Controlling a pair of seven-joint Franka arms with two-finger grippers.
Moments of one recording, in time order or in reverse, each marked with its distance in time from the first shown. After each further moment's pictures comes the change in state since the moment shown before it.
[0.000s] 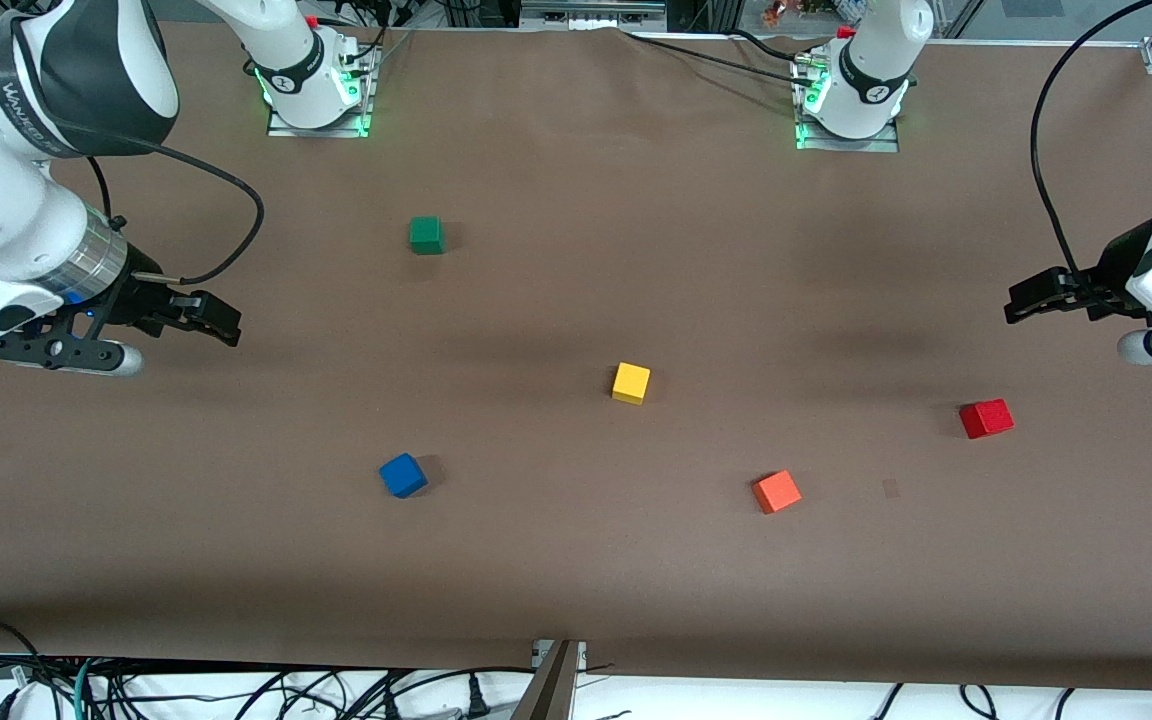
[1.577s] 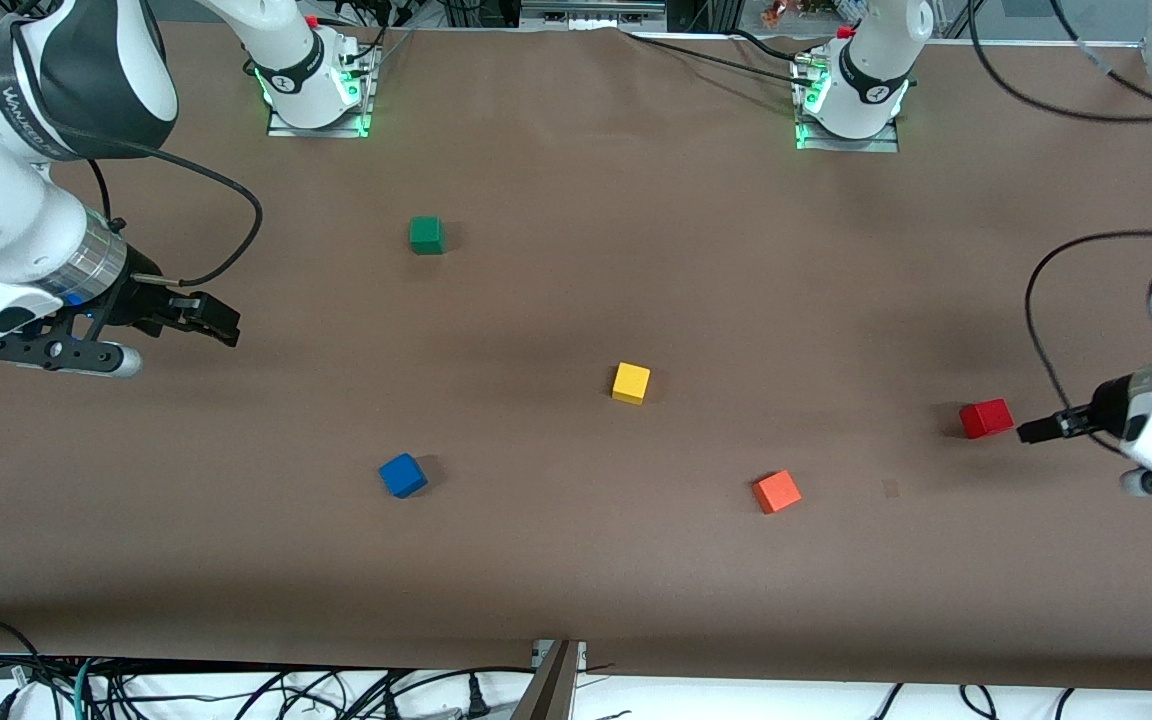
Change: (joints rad) left arm 0.142 0.417 0.049 -0.009 0.000 0.451 0.004; right arm -0.002 0.001 -0.002 -0.006 0.000 0.001 0.000
